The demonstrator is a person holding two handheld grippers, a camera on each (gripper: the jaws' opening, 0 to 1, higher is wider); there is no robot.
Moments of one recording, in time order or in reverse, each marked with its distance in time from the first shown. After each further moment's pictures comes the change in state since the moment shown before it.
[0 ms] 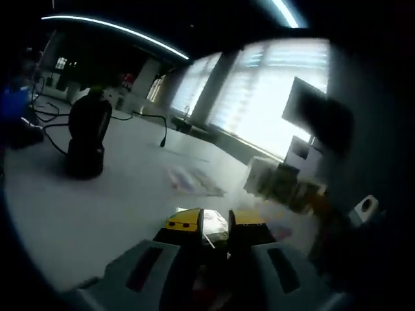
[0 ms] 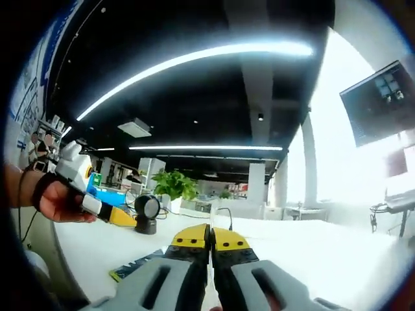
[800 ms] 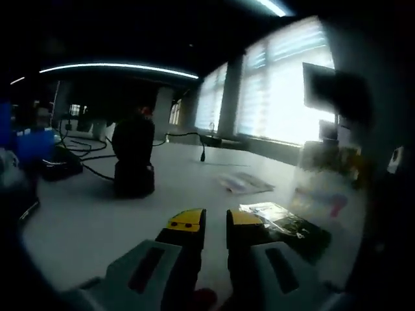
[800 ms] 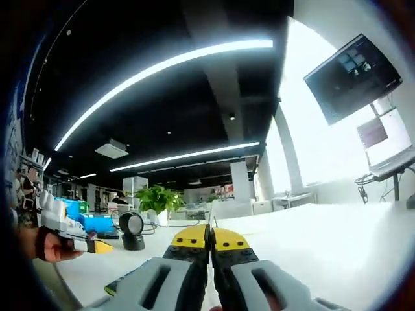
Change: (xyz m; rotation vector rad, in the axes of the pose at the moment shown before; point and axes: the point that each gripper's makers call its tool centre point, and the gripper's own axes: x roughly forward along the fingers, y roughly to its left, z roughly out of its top) left arm -0.019 0.066 -0.009 0.230 -0.101 0.210; right arm -0.012 -0.048 -0.007 0.207 -0.034 -0.152
